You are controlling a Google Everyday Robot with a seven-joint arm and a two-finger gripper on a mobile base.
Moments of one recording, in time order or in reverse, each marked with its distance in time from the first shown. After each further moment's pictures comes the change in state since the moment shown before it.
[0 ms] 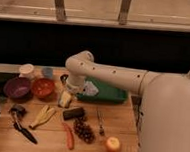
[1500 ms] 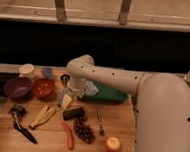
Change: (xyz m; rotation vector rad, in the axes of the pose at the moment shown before) arm 0.012 0.000 0.023 -0.012 0.026 0.038
